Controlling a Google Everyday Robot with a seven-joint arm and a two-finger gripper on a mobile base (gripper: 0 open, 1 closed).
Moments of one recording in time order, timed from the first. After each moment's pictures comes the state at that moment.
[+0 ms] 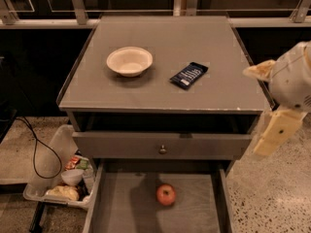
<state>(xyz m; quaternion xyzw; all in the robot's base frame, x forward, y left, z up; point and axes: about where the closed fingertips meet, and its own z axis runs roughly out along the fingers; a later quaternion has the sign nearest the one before) 0.415 -0.200 0.928 -0.62 0.75 0.02 0.23</state>
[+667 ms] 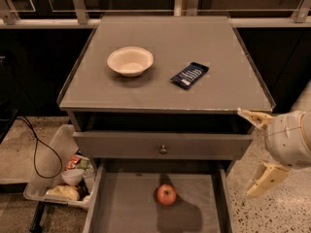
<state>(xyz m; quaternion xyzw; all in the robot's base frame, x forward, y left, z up) 0.388 -0.208 0.829 -0.62 0.72 0.06 0.30</state>
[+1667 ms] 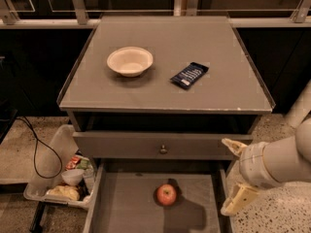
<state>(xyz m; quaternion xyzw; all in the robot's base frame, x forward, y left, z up) 0.393 -0.200 0.719 -0.61 0.74 0.08 0.26</state>
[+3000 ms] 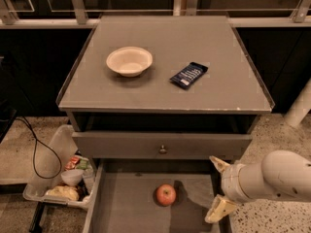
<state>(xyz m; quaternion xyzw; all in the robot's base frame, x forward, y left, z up) 0.408 -0.191 0.602 -0.60 0.75 0.08 0.27</state>
